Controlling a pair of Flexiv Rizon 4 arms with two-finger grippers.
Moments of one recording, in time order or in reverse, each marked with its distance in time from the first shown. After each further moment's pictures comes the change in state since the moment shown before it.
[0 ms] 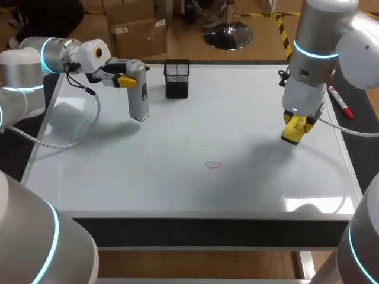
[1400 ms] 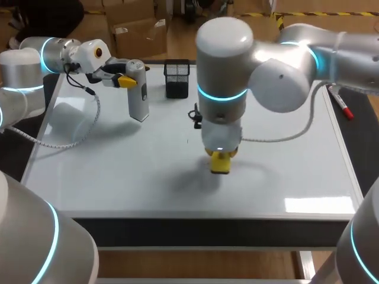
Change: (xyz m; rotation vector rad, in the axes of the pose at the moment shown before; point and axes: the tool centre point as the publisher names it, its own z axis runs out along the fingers) left arm 0.000 0.000 0.000 0.000 -0.001 0.000; right arm -0.127 0.199 0.010 0.047 0.016 -0.486
